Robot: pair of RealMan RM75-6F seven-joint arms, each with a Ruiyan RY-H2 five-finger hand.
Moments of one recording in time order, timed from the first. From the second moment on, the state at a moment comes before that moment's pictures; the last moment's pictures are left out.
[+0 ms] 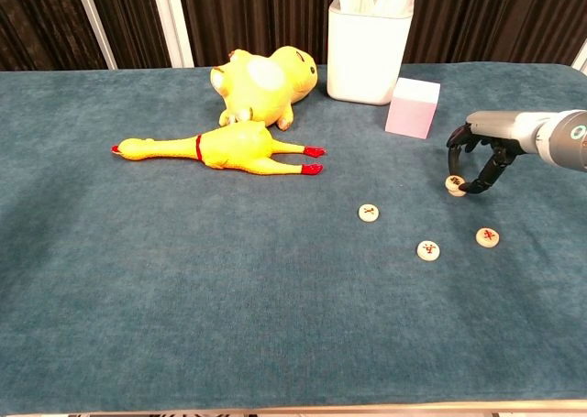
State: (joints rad) left arm -0.10 -1.11 -0.07 -1.65 1.43 1.48 0.10; right arm 0.85 -1.54 0.16 -1.23 -0.67 0.74 -0.37
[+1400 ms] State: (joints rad) left arm -0.10 -1.11 -0.07 -1.64 1.44 1.48 0.09; right arm 0.85 -1.53 0.14 -1.28 -0.68 0.76 -0.39
